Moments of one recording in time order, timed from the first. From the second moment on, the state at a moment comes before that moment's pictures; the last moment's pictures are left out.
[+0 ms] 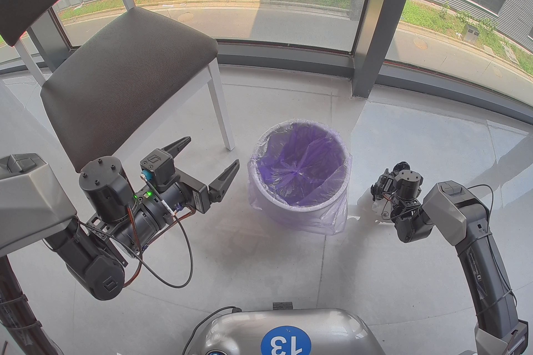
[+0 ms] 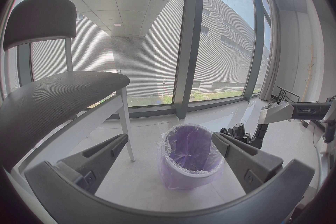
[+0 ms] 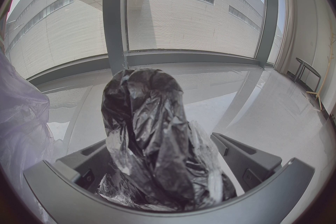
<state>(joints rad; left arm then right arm) -0.44 1.96 -0.52 -1.55 -0.12 0.16 0.07 2.94 -1.70 -1.12 -0.49 0.26</state>
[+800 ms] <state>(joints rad) -0.45 1.96 -0.51 -1.55 -0.12 0.17 0.07 2.95 -1.70 -1.12 -0.49 0.27</state>
